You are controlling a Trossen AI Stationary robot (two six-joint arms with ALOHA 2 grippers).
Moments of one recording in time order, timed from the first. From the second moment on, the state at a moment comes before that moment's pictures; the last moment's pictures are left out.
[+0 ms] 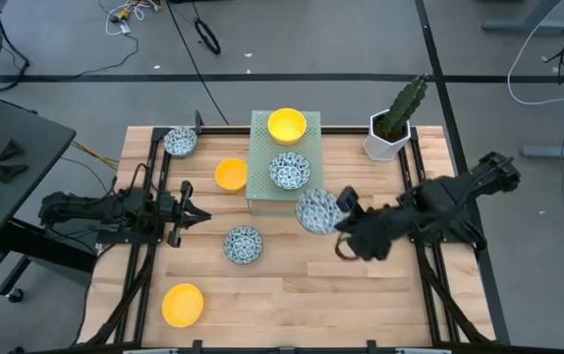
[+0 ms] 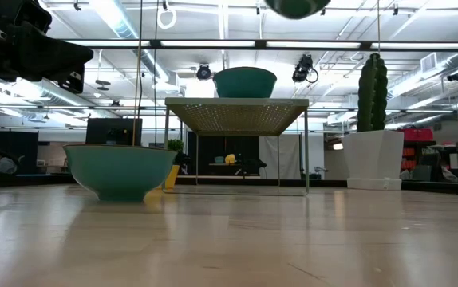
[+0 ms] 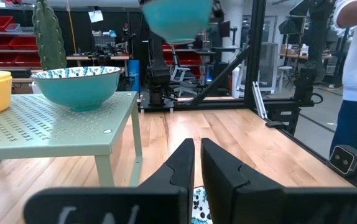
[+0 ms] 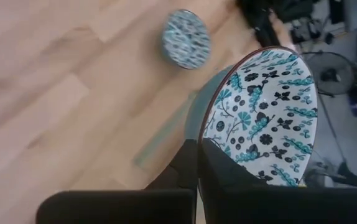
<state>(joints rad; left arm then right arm) -0.08 0.01 0.01 0.06 0.00 -0.01 0.45 1.42 1.61 -1.15 0.38 -0.59</state>
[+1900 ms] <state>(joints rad) -0.08 0.01 0.01 0.06 0.00 -0.01 0.04 1.63 1.74 -1.09 0.32 -0.78</state>
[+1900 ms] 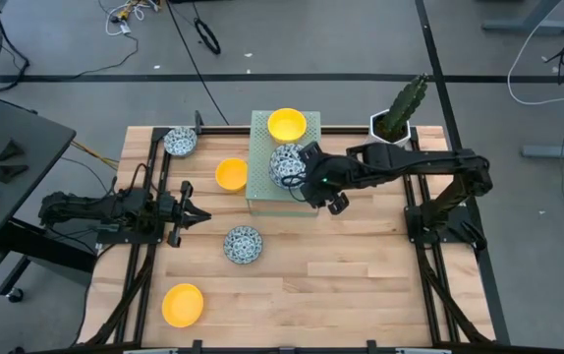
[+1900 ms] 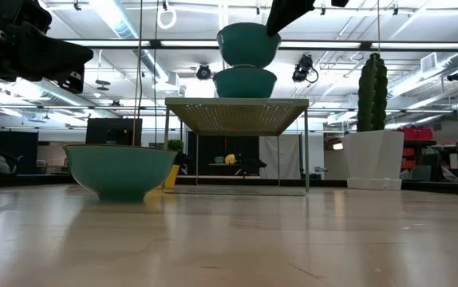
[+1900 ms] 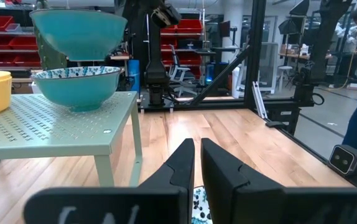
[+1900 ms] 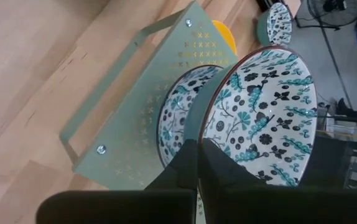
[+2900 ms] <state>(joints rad) -0.08 0.01 0.01 0.06 0.00 -0.01 0.02 1.65 1.67 -1.01 0.28 -0.79</state>
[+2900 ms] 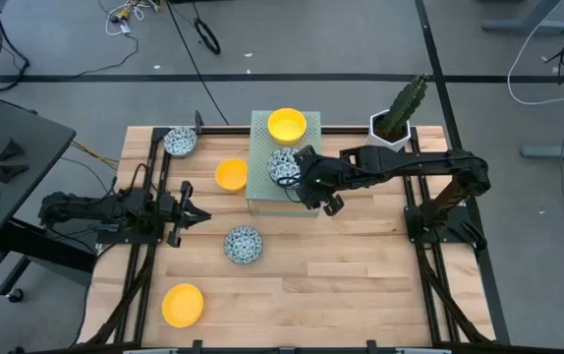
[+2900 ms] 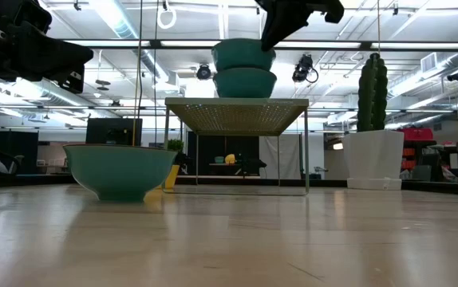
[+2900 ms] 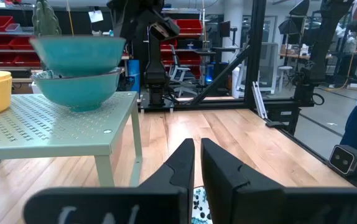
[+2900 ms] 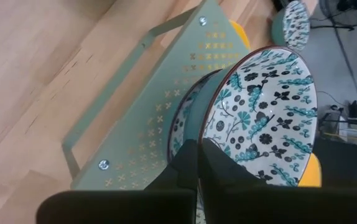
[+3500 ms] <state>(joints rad) -0.08 0.01 0.01 0.06 0.00 -0.01 0.00 1.68 1.67 -1.02 0.28 -0.77</state>
